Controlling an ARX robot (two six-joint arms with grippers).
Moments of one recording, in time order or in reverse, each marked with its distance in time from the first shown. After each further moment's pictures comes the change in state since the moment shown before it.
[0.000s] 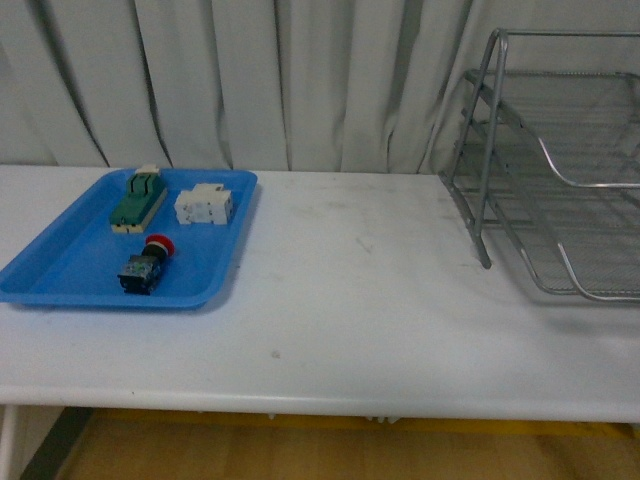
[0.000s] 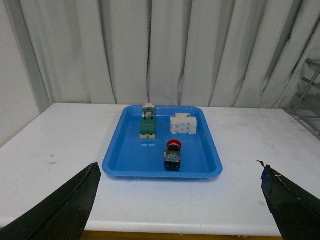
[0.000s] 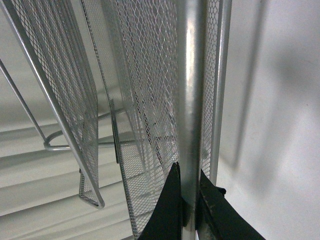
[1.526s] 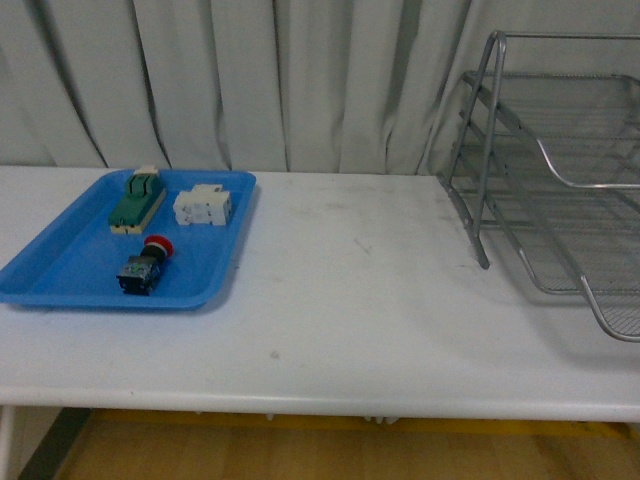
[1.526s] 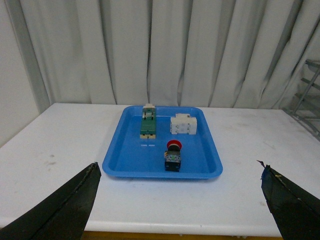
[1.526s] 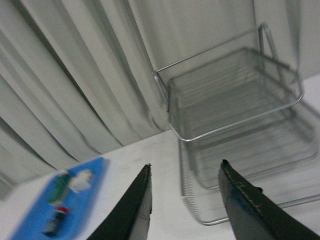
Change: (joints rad) left arm -0.001 0.000 0.000 0.000 0.000 0.000; right arm 0.119 -1.849 -0.425 -1.117 0.184 -1.152
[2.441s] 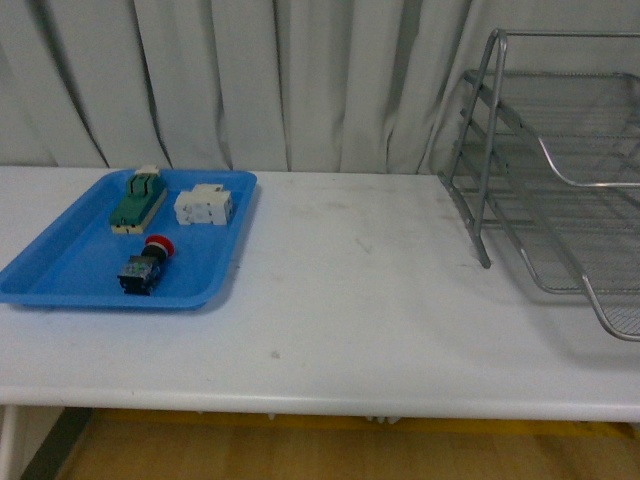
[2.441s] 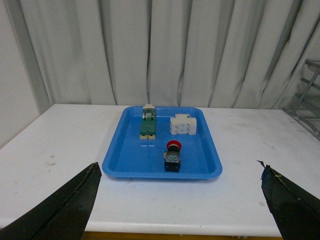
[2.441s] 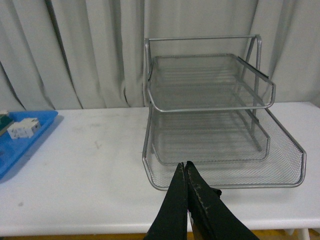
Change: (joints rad) left arm 0.000 0.000 0.000 0.000 0.000 0.000; right arm 0.248 -0.377 -0.154 -0.232 0.266 -0.366
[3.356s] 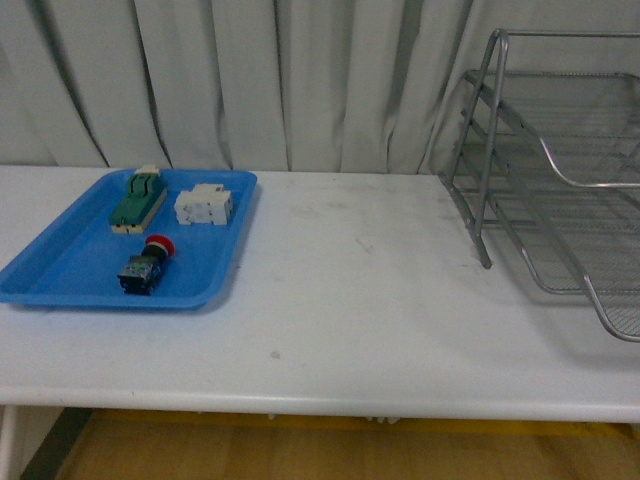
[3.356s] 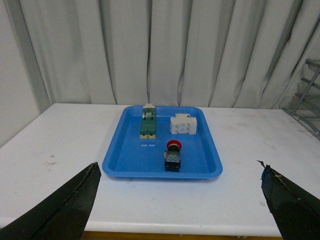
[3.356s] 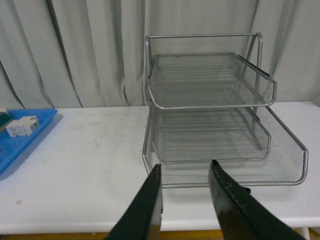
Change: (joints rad) left arm 0.000 0.000 0.000 0.000 0.000 0.000; right arm 0.000 -0.032 -0.032 0.002 0.000 -0.003
